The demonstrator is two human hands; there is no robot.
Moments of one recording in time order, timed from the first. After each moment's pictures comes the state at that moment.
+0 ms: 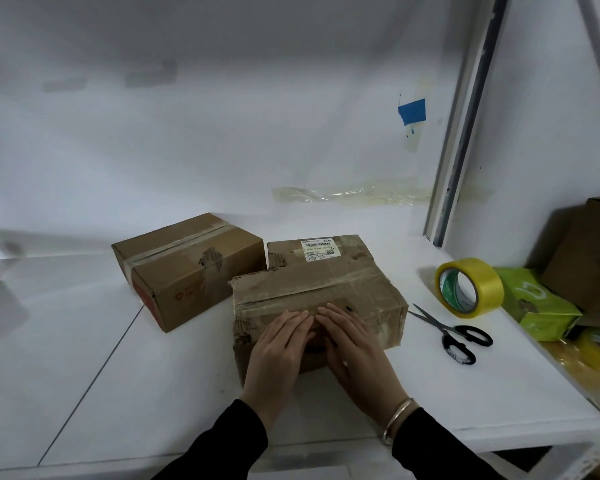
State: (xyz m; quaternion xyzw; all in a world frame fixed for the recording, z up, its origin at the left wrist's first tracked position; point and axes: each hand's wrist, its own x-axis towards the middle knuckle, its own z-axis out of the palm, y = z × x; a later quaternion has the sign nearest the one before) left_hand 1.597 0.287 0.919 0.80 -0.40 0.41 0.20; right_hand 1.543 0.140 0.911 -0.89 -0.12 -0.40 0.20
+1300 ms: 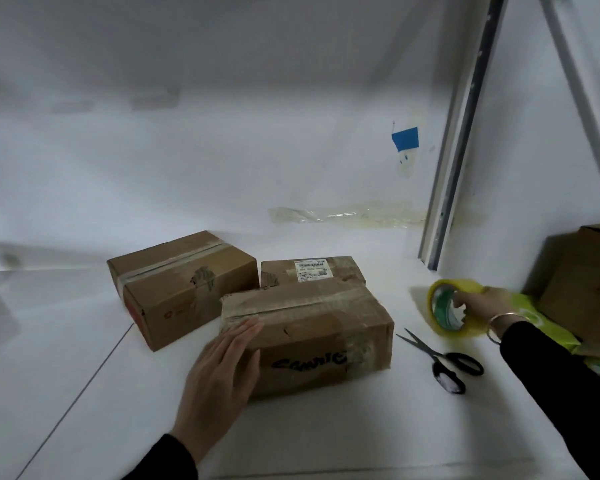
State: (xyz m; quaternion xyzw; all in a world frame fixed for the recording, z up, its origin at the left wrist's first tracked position) left_hand 1.587 0.337 0.951 0.83 -0.35 0.31 0.31; right_hand 1.564 -0.085 0.994 -0.78 0.42 -0.18 0.43
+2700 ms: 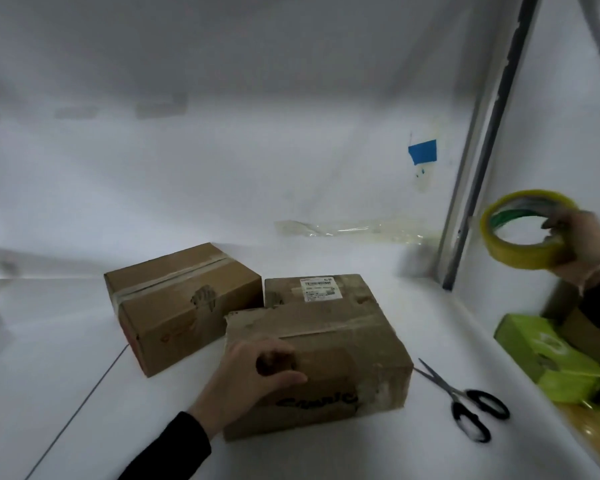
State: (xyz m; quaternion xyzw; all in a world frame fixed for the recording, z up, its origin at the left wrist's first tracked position) left_hand 1.622 0.310 1.008 0.89 -0.31 -0.03 0.34; right_hand 1.566 -0.110 1.130 -0.53 0.28 -0.34 0.72
